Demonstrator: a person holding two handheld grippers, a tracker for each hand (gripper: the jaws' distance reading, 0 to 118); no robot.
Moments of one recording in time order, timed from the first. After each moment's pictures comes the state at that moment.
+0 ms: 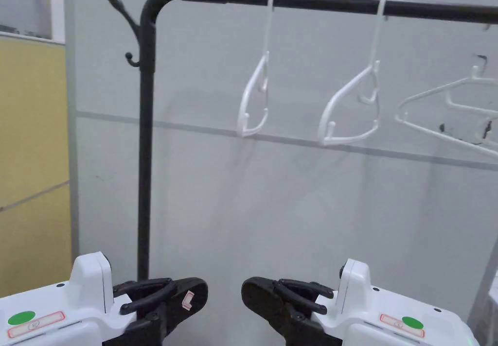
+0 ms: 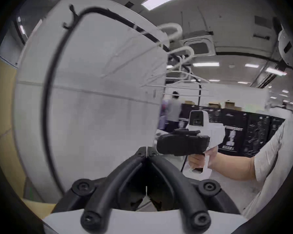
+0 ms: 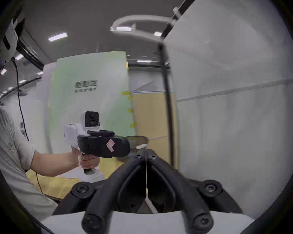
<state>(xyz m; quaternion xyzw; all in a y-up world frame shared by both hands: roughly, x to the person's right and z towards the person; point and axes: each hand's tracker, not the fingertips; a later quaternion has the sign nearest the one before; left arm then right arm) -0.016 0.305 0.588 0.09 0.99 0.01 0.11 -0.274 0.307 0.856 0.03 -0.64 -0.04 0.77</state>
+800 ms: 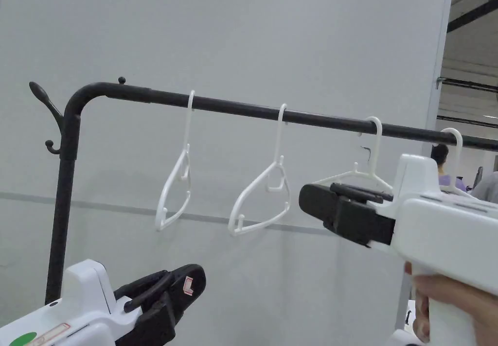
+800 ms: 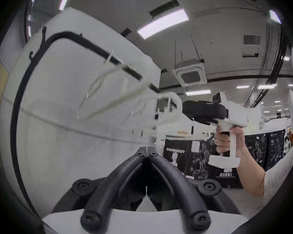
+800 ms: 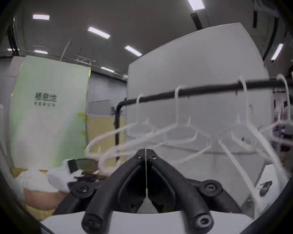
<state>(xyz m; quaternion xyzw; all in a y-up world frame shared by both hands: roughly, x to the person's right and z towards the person) -0.064 0.387 0.625 0.11 0.98 -0.15 0.10 -0.366 0.553 0.830 0.02 -0.81 0.04 0.58</state>
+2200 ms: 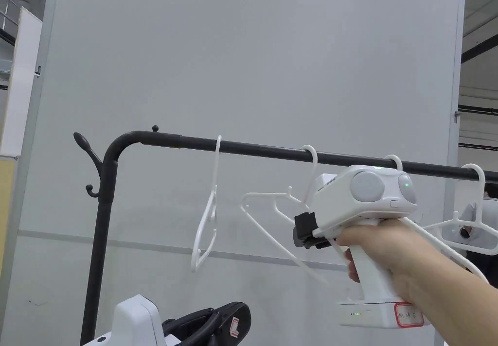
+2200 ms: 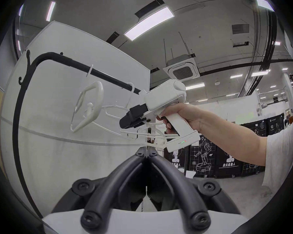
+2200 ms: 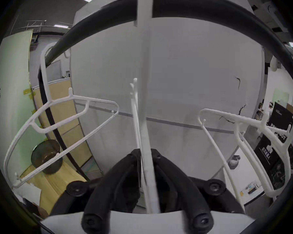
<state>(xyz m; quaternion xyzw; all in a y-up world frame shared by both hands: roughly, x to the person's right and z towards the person) -0.086 0.394 0.611 0.05 0.98 -0.14 0.12 -0.229 0.591 0.911 -0.11 -0.89 -0.17 0.41</state>
